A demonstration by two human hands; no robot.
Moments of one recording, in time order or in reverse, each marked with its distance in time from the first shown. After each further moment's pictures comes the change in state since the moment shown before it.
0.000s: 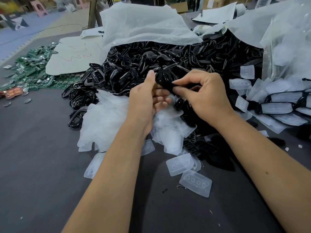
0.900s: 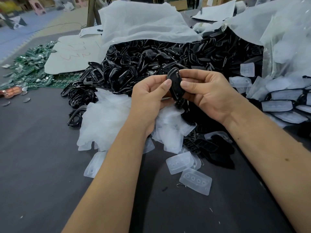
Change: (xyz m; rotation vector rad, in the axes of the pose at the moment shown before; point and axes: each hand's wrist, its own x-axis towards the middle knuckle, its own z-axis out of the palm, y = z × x) left_hand -0.003 -0.008 -0.001 0.069 -0.153 0.152; right_hand 0.006 0.004 -0.011 0.874 -0.148 0.496
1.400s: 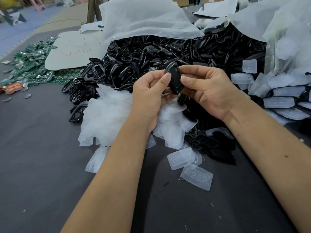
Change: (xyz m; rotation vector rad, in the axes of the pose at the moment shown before) left_hand 0.000 -0.003 0.000 -0.054 0.033 0.015; right_hand -0.001 0.000 0.002 -0.045 0.000 -0.011
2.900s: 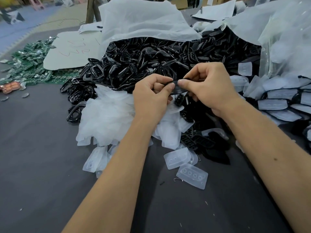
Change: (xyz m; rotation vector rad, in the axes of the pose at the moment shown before) left_hand 0.000 -0.006 0.009 0.412 0.143 0.136; right_hand 0.005 -0.006 -0.002 -0.833 0.254 -0.231
